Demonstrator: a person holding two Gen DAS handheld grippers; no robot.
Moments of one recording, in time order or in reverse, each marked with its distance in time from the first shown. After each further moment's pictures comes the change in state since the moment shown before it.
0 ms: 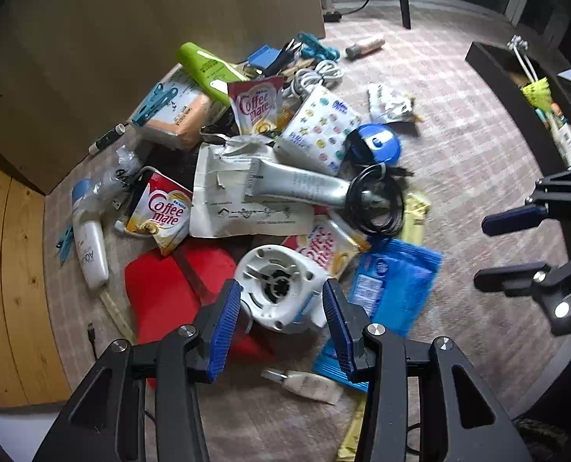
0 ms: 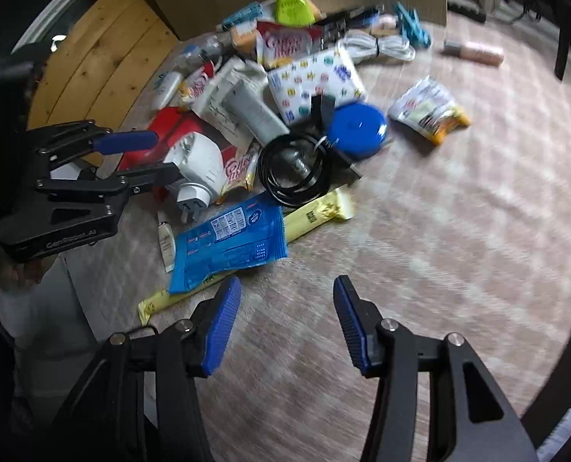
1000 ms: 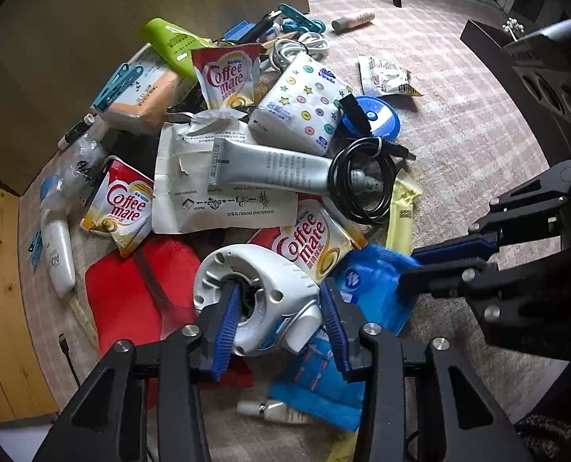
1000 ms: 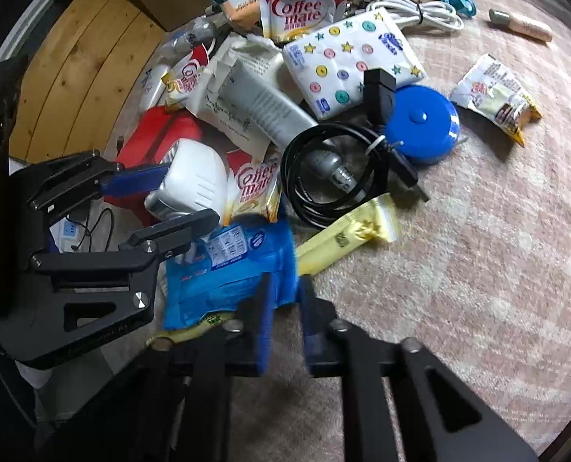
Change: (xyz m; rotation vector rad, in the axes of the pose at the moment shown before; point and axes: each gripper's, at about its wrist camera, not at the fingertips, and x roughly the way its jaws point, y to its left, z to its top) left arm 0.014 -0.008 -0.017 -0.021 0.021 -0.052; right arm 0.050 0.026 0.027 0.061 0.039 0.054
